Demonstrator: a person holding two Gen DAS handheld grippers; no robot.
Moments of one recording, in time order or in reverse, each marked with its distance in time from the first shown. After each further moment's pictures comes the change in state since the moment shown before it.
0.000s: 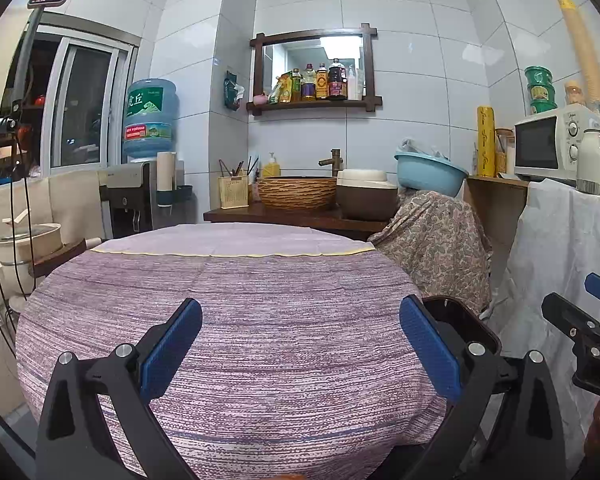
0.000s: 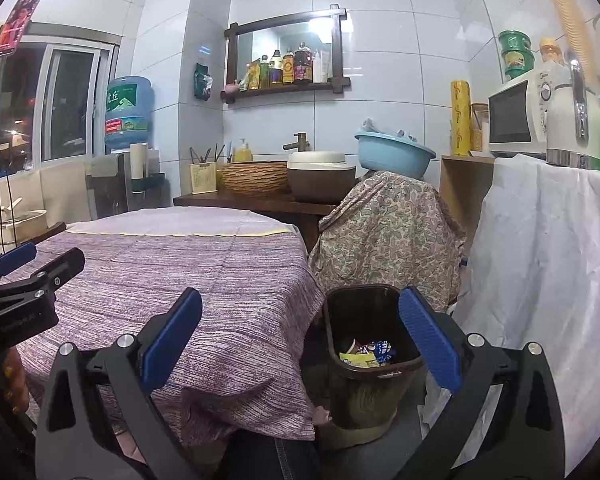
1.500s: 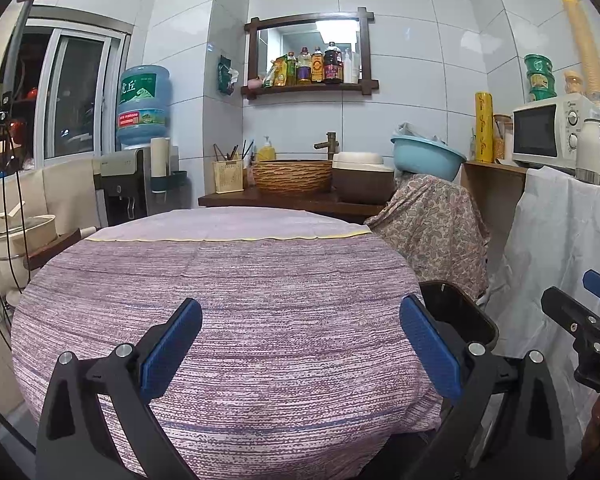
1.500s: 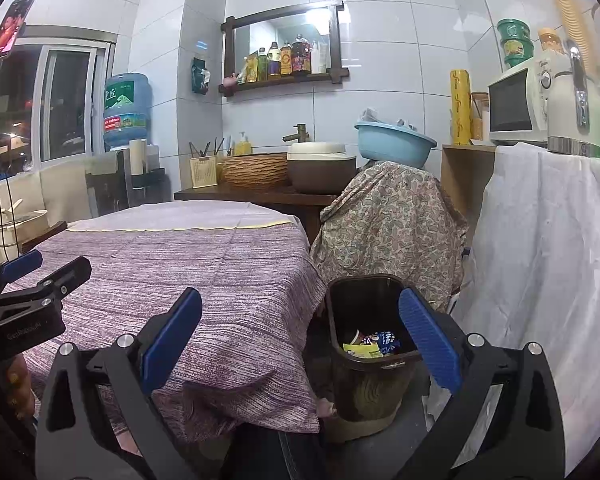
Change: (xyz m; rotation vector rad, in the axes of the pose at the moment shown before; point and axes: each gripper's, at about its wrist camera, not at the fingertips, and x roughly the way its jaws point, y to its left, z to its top) left arm 0.007 -0.009 -0.002 0.005 0.063 -0.008; right arm 0.002 -0.003 -0.001 0.021 0.035 0.008
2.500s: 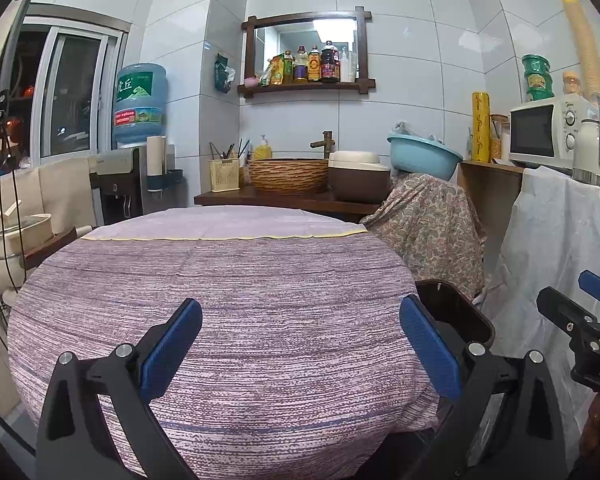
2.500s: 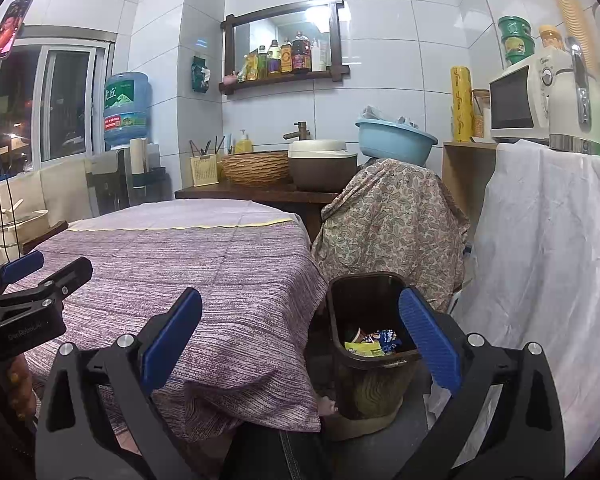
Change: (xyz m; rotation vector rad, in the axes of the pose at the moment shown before) left arm 0.001 -0.001 -0.002 -0.003 0.003 -0.015; right arm 0.001 0.000 0.000 0.002 0.008 0.003
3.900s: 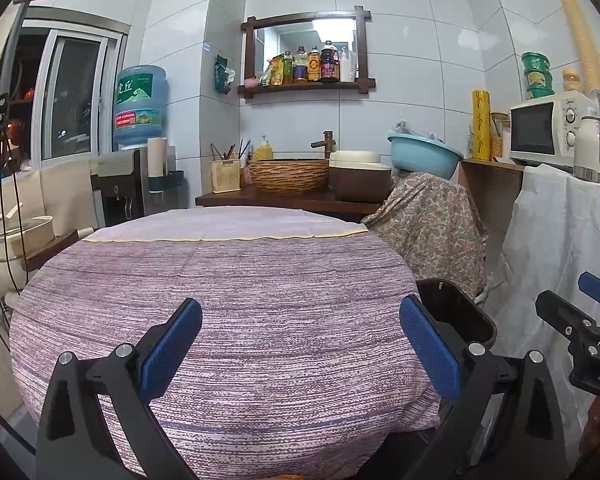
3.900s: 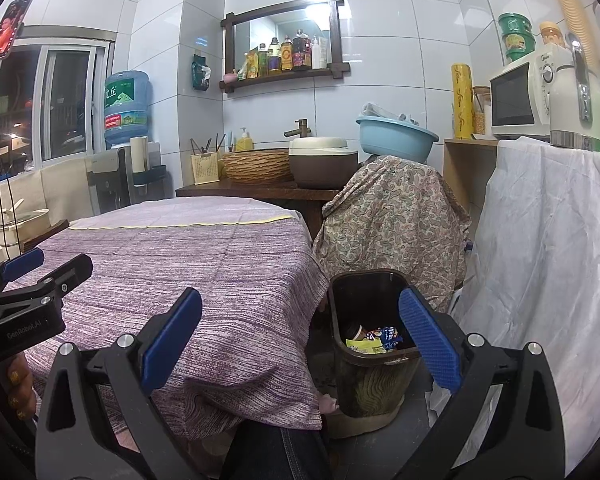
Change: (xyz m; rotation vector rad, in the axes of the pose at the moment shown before) left arm -0.001 -0.001 0.000 0.012 0.000 0.007; right arm 0.002 0.001 -0.004 0.004 0.006 0.002
